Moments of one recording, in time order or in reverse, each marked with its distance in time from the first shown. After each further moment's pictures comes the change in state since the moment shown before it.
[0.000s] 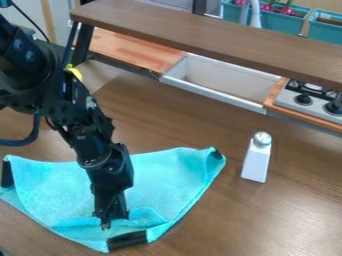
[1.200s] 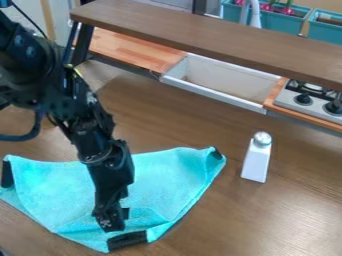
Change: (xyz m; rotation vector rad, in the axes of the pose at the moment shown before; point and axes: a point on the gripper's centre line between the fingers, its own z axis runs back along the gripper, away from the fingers) arm 0.002 0.003 0.002 -0.008 -0.005 -0.002
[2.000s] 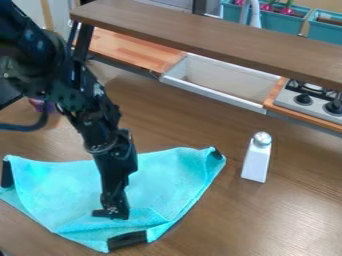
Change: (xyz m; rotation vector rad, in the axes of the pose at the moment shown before) arm 0.004 0.020 0.001 0.040 0.012 0.049
